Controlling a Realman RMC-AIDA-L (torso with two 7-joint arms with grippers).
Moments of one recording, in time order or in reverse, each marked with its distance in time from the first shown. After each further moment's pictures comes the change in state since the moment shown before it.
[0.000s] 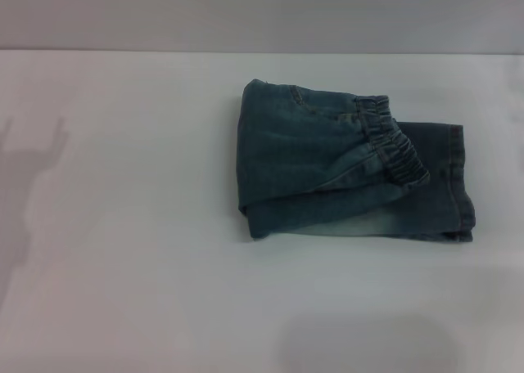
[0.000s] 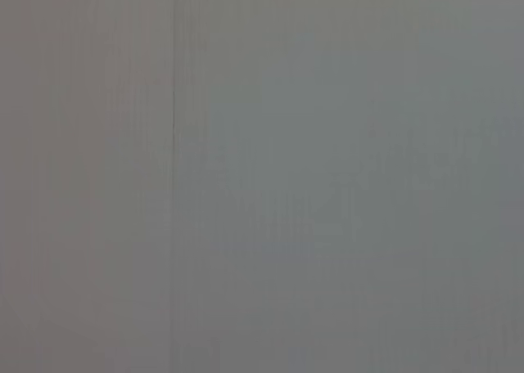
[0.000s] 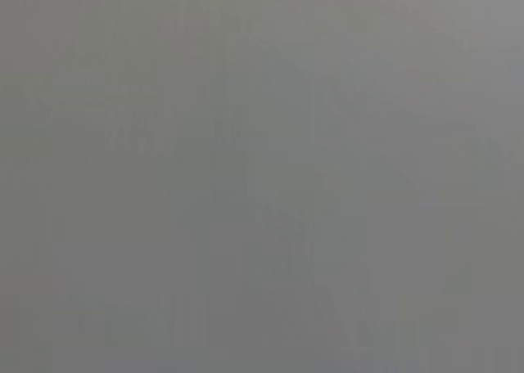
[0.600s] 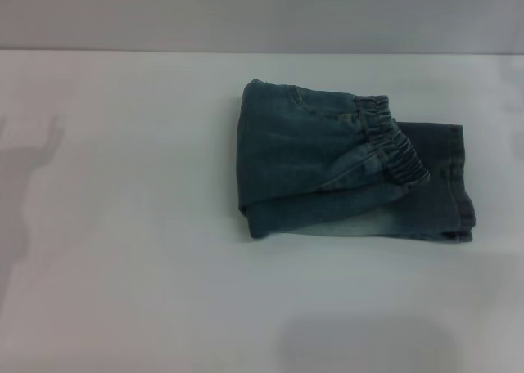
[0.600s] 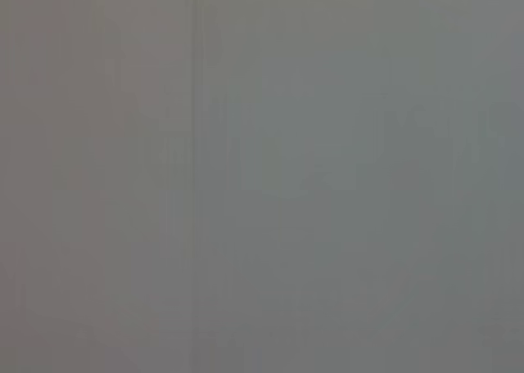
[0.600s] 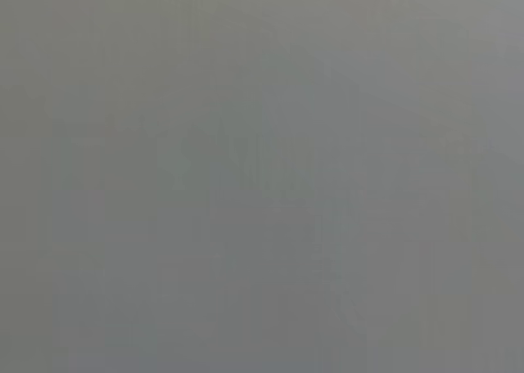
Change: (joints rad) left arm -0.017 -0.001 -0.042 -0.008 -0.004 -0.024 0.018; right arm 0.043 -0.009 0.022 -0.005 0.000 0.082 -0.006
